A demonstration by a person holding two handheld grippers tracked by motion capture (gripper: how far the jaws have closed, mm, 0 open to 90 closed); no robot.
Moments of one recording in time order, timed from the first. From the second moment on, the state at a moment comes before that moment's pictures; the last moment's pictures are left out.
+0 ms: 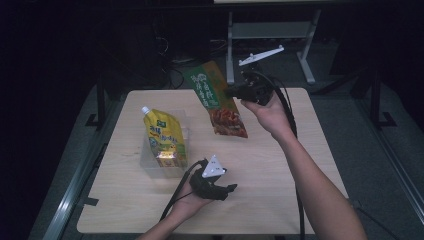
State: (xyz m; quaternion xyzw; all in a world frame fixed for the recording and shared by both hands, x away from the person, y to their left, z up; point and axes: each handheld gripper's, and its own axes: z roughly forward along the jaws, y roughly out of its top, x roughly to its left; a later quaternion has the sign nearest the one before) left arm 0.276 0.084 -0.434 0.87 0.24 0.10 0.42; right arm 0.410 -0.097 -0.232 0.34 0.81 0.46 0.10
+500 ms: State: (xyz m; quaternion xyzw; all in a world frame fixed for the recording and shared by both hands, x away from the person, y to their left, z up) left arm 0.271 0.097 -0.437 0.87 0.24 0.09 0.43; right arm 0.430 -0.041 -0.217 0.31 0.82 0.47 0.09
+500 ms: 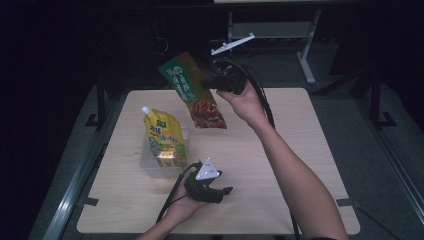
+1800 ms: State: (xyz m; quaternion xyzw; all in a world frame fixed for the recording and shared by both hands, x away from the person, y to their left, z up) left arm 0.264 0.101 -0.441 0.87 0.23 0.09 0.43; right arm 0.478 0.066 -0.306 0.32 0.79 0.51 0.06
